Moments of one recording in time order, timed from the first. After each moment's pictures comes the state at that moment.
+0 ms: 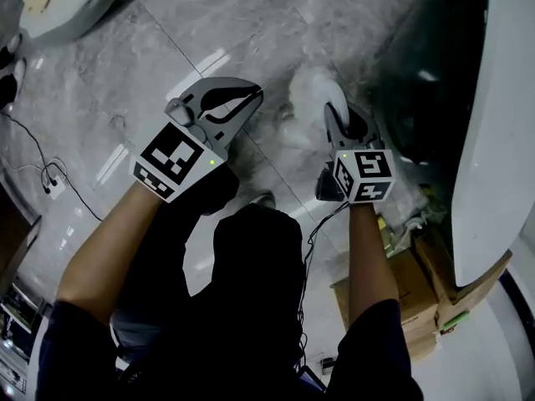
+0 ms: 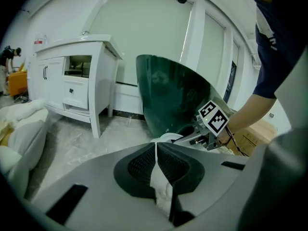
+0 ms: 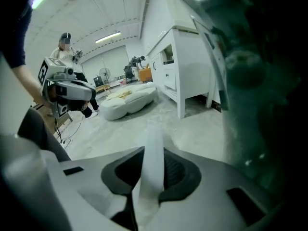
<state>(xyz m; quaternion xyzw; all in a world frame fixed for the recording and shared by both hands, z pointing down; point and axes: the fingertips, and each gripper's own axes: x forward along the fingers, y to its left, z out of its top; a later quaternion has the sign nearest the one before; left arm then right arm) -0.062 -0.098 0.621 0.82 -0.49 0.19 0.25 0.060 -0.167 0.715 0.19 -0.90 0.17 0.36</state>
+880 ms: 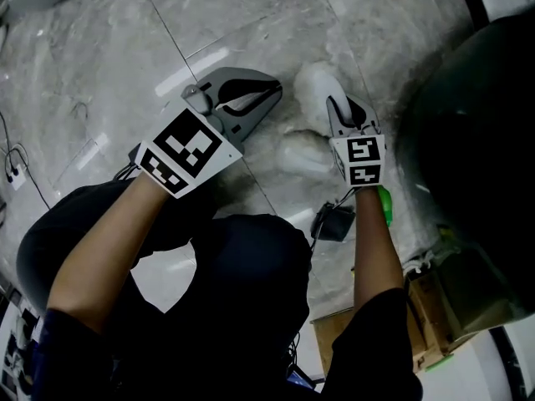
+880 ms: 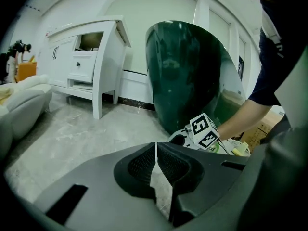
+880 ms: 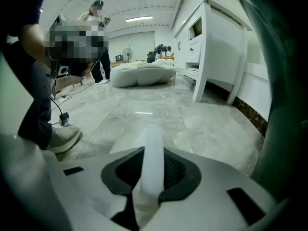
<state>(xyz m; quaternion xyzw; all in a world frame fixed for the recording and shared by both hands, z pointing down) -0.040 -0.098 0.809 0.80 -0.52 0.17 0.26 0.057 -0.177 0.953 0.10 -0.90 0.03 0.42</state>
